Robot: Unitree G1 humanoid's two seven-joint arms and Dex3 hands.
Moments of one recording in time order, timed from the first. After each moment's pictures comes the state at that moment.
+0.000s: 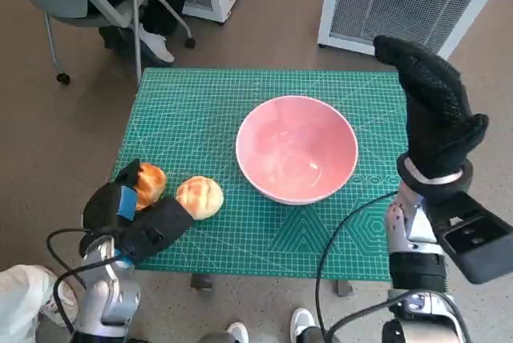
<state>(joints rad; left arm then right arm) -0.12 0.35 -0.05 -0.01 0.79 0.57 -0.03 -0.69 -0.14 -0.15 0.52 0.36 -0.95 0.47</state>
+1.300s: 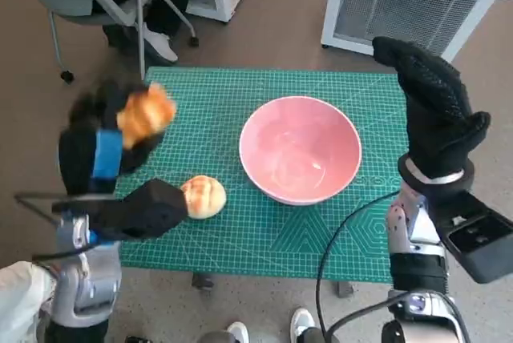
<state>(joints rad) -0.34 0.41 -0.03 -0.34 0.73 0.30 0.08 -0.68 -0.14 -0.16 0.48 0.36 -0.91 0.48</state>
